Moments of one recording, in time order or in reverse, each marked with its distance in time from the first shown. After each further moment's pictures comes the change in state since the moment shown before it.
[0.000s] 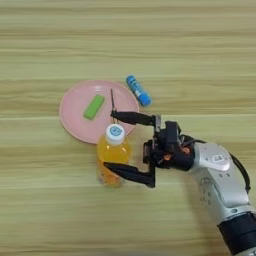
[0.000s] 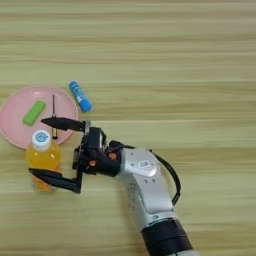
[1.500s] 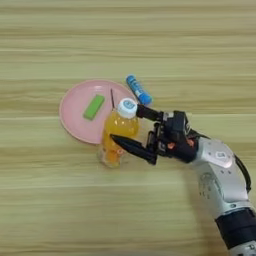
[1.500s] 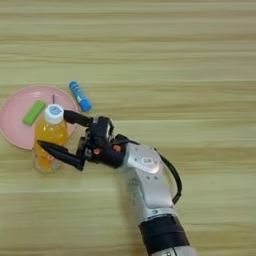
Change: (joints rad) arm -0.041 0.048 -0.085 0.038 0.028 -0.021 -0.088
